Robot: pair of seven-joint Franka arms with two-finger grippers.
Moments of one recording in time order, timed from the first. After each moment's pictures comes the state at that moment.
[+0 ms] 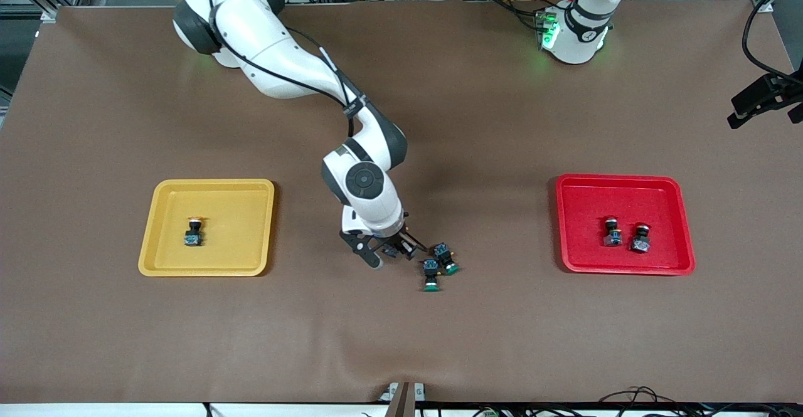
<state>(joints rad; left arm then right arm) 0.20 -0.07 -0.15 -1.59 0.01 1.61 -0.03 0.63 1.02 0.02 -1.06 0.02 2.24 1.39</state>
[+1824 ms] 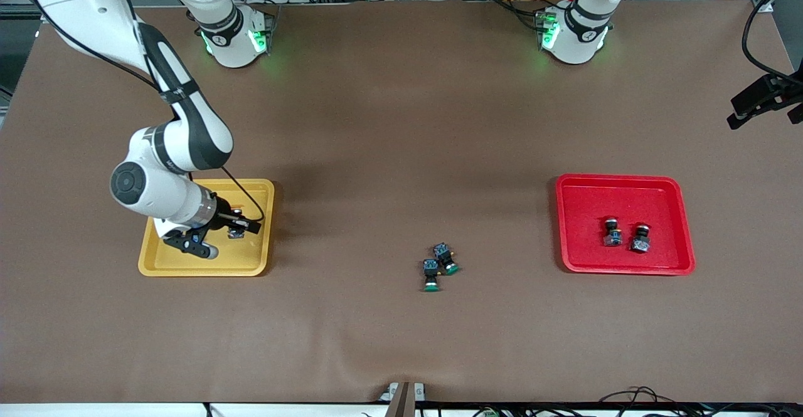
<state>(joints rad) 0.20 -0.07 -0.15 -1.59 0.01 1.61 -0.03 -0.11 0.46 0.28 -2.00 0.06 2.43 0.42</state>
